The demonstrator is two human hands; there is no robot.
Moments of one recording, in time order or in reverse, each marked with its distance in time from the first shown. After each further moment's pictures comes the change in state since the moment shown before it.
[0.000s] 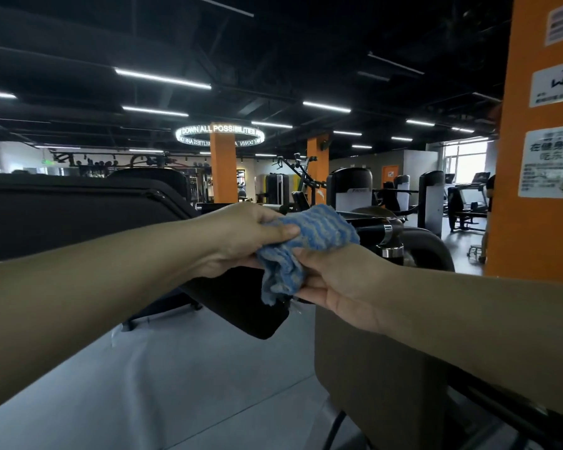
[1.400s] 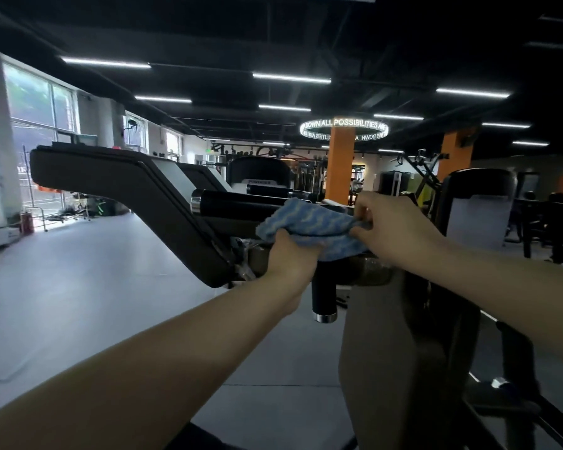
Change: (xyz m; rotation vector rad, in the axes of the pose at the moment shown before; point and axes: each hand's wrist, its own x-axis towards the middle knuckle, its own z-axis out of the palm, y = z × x) left_hand 0.096 0.004 0.223 -0.267 0.948 -0.077; right_hand 0.062 -0.063 -0.228 -1.335 -0.104 -0.965
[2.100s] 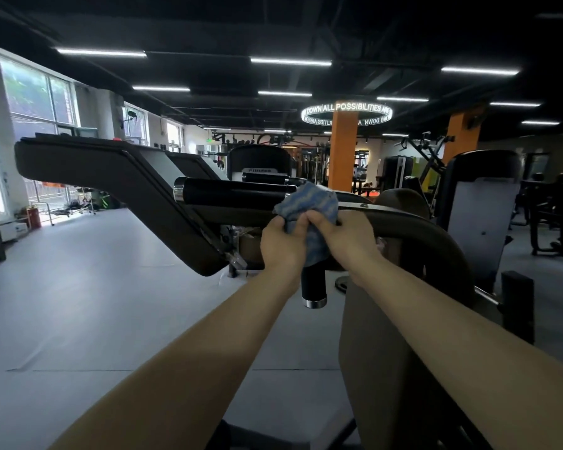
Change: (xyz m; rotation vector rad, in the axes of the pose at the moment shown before) left_hand 0.013 -0.013 0.026 -0.063 0.190 0.105; right_hand 0.002 -0.013 0.066 0.771 0.069 0.443
